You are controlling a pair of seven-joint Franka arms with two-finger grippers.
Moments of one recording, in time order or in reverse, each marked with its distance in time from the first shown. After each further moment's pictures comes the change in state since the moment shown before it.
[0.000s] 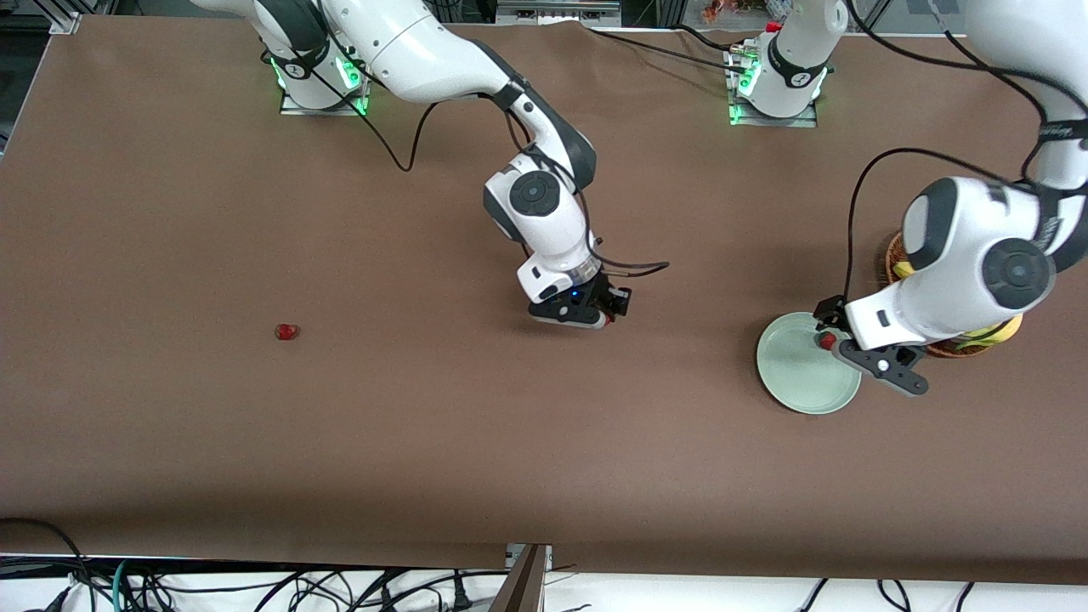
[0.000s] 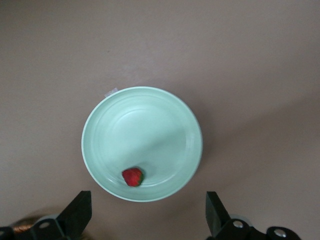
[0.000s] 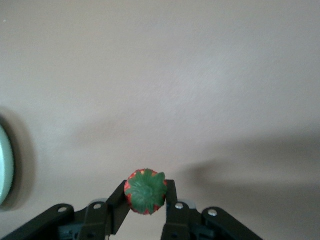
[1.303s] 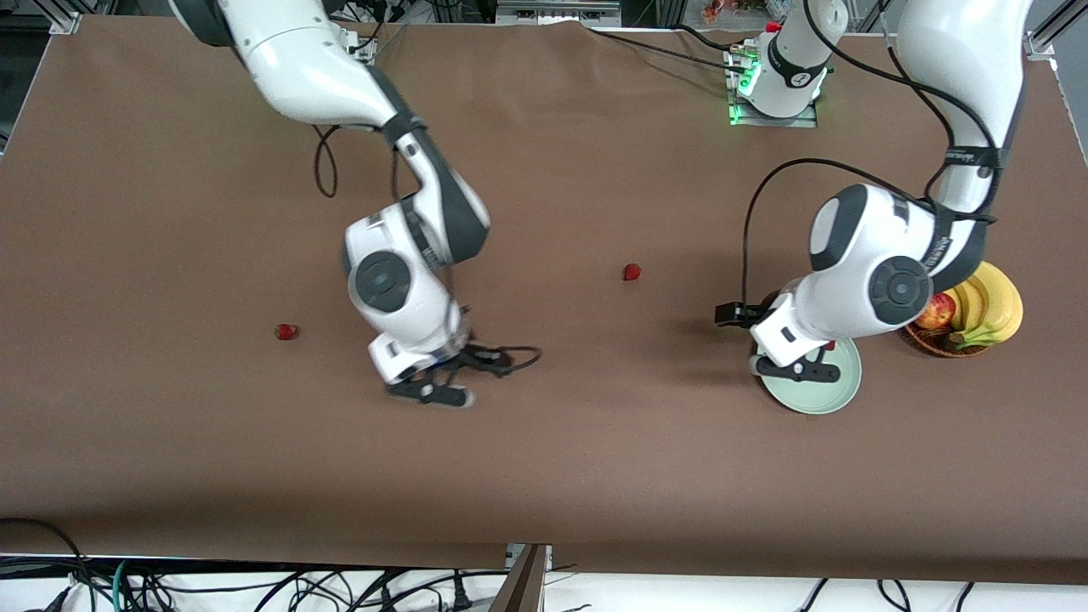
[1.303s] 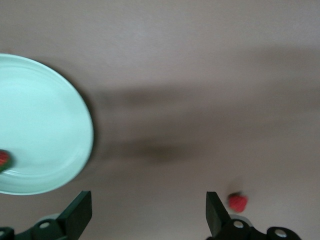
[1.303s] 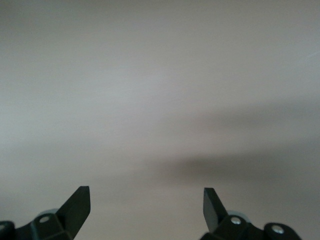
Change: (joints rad) left arm -0.209 0.099 -0.011 0.024 -0.096 0.011 -0.586; right arm -0.336 -0.132 -0.088 0.031 0.000 -0.506 -0.500
